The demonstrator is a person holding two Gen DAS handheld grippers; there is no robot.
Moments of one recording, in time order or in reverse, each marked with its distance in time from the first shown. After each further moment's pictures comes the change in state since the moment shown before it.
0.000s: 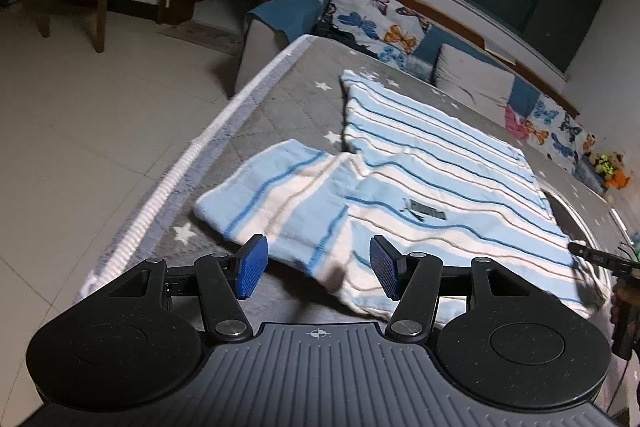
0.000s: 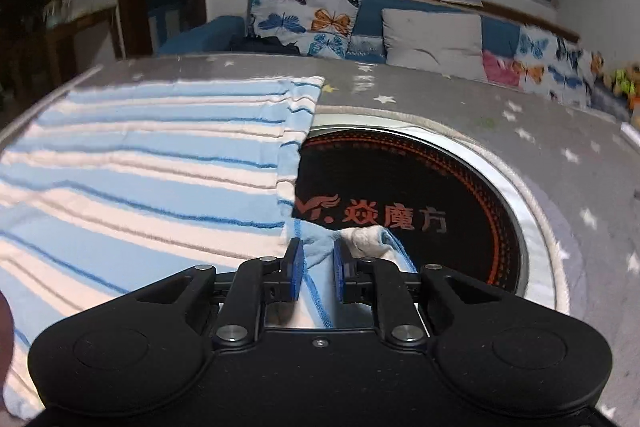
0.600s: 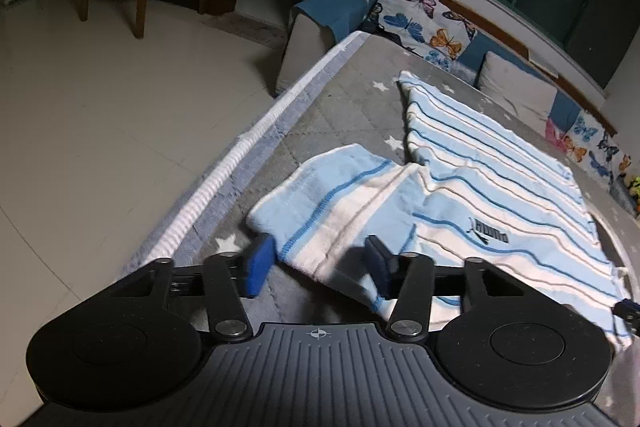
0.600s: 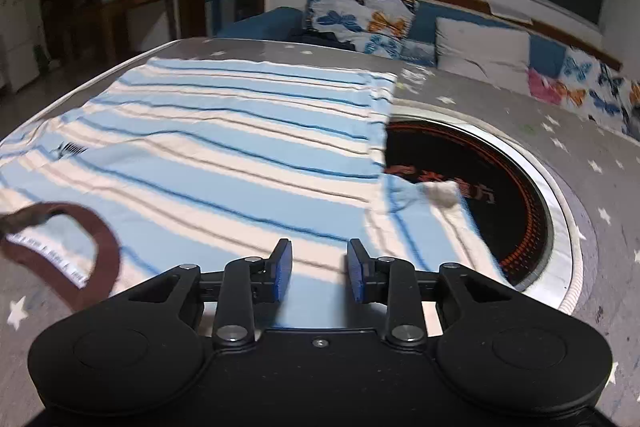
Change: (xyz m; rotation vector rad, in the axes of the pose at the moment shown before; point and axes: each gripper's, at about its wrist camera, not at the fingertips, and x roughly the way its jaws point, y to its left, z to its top) left arm 0.029 0.019 0.008 -0.031 -0.001 0.106; right arm -0.064 0.058 -0.033 -0.184 -0.010 0.161
